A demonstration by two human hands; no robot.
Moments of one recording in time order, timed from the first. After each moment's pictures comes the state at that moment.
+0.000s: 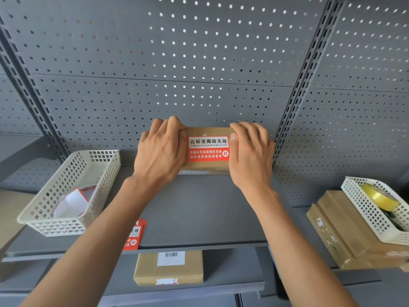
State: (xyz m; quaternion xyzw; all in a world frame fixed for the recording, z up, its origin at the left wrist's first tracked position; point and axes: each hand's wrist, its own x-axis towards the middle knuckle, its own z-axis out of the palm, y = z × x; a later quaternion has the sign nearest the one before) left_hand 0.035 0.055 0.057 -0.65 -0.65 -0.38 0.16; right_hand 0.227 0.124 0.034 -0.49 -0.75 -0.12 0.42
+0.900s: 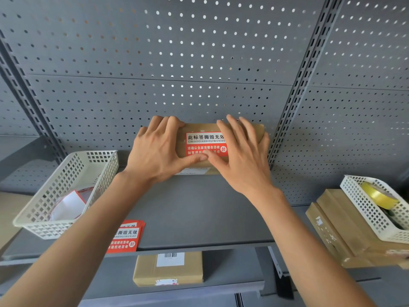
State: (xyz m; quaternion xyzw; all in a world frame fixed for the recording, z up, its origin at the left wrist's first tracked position) left_hand 0.023 0.063 0.058 -0.69 -0.62 -0.32 0.19; right_hand 0.230 0.114 0.047 -0.47 -0.83 -0.14 0.27
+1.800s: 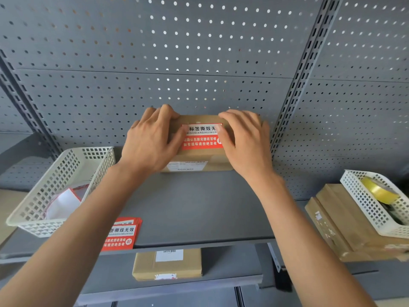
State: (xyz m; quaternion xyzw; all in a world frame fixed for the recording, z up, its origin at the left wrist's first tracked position) left_hand 0.022 0.069 0.068 -0.67 -0.64 -0.34 0.14; right_hand 0.233 0.141 0.053 -0.42 -0.80 -0.10 0.41
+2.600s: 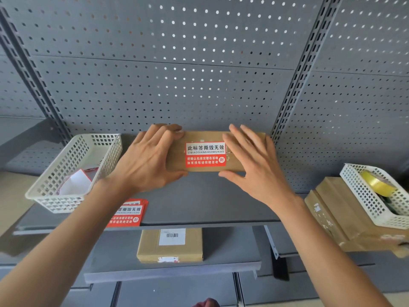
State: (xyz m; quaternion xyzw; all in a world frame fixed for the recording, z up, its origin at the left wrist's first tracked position) left_hand 0.005 0.013 0.027 -0.77 -0.57 -0.24 0.16; right_hand 0.285 0.097 0.005 -0.32 -0.89 -0.17 0.28
